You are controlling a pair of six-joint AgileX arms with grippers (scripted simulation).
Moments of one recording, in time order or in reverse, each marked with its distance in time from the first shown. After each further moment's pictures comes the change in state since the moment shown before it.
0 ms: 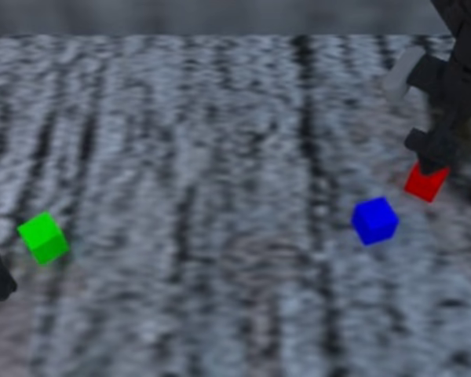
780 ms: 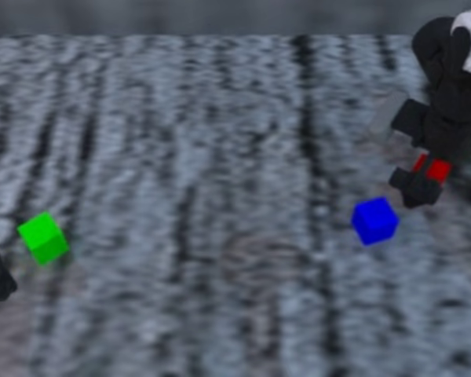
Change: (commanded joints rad) left arm 0.000 0.000 0.000 0.000 0.000 0.000; right arm 0.001 0.097 -0.195 0.293 0.001 0.003
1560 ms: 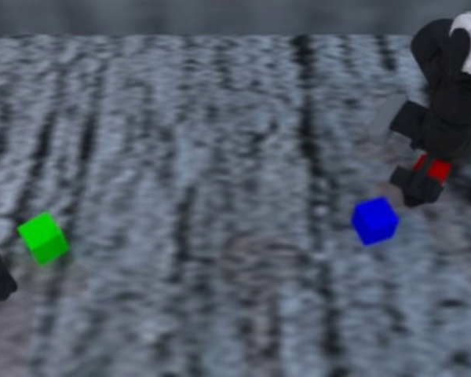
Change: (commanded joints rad) left arm 0.000 0.000 0.000 0.000 0.000 0.000; right arm 0.000 0.002 -0.003 0.004 0.000 0.000
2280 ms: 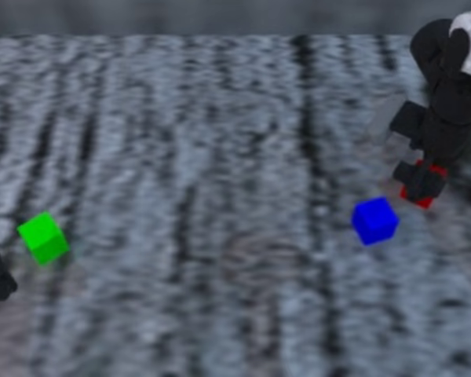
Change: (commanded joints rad) left arm 0.000 0.000 0.000 0.000 0.000 0.000; right arm 0.000 0.000 0.000 0.000 0.000 0.000
